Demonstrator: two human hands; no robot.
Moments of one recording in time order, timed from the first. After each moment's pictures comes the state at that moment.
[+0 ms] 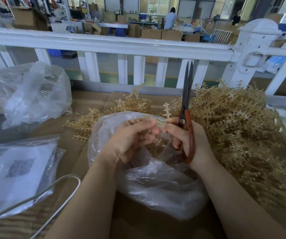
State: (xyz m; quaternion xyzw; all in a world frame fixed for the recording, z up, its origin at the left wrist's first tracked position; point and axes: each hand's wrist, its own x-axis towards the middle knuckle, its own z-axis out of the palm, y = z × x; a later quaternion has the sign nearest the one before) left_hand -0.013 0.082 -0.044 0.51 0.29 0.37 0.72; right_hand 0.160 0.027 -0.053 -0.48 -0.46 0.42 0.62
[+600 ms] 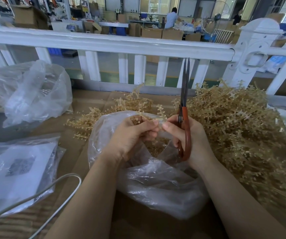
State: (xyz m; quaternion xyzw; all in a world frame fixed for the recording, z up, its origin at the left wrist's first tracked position) left_hand -0.010 0.084 -0.045 0.52 0.27 0.42 0.69; right_hand 0.156 0.029 -0.051 -0.50 -0.47 0.40 0.61
